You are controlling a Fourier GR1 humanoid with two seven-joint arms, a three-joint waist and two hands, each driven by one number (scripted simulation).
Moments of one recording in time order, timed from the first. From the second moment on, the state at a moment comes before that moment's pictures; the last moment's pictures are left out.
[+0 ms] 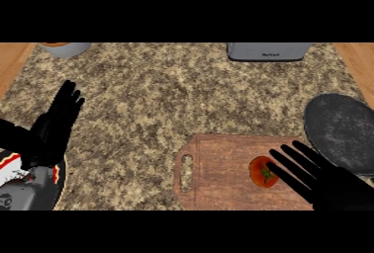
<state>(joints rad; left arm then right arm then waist) -0.13 0.31 -0.03 -1.59 0.26 0.17 0.19 0.09 -0.73 0.35 -2.15 1.08 0.40 -0.13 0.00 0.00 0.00</state>
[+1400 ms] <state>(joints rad) -0.16 0.23 0.04 -1.59 0.16 0.11 0.23 -0.05 -0.38 0.45 -1.81 1.41 0.40 -0.12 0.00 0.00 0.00</state>
